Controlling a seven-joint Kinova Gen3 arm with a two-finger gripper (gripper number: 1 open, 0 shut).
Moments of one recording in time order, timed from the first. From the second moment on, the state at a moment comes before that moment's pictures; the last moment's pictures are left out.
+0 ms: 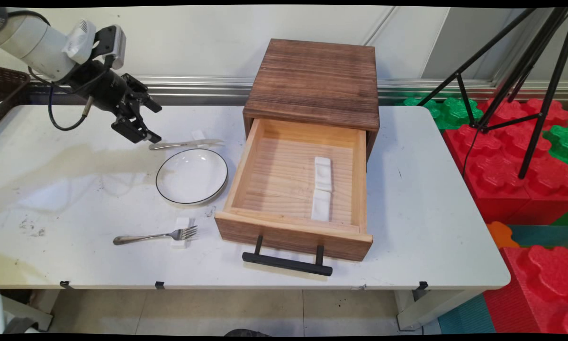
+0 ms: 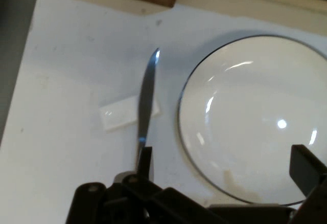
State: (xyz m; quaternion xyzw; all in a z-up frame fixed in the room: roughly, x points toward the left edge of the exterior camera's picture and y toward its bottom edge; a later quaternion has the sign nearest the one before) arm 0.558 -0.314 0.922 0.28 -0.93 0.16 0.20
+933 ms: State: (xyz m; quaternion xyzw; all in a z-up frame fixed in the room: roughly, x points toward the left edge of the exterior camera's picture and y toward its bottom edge) arm 0.591 -0.351 0.868 0.31 -0.92 0.18 0.12
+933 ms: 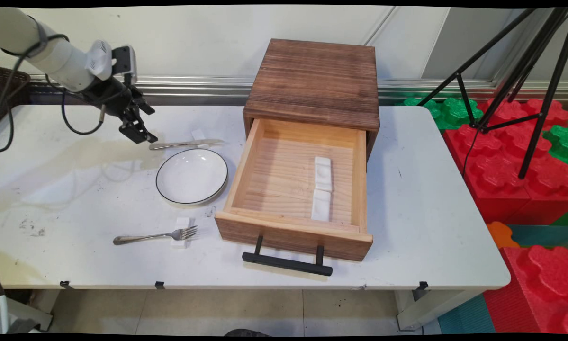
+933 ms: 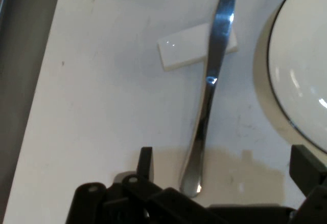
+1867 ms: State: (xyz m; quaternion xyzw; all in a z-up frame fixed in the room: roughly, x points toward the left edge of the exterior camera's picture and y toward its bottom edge) arm 0.590 -0.396 0.815 0.28 -0.94 0.16 0.09
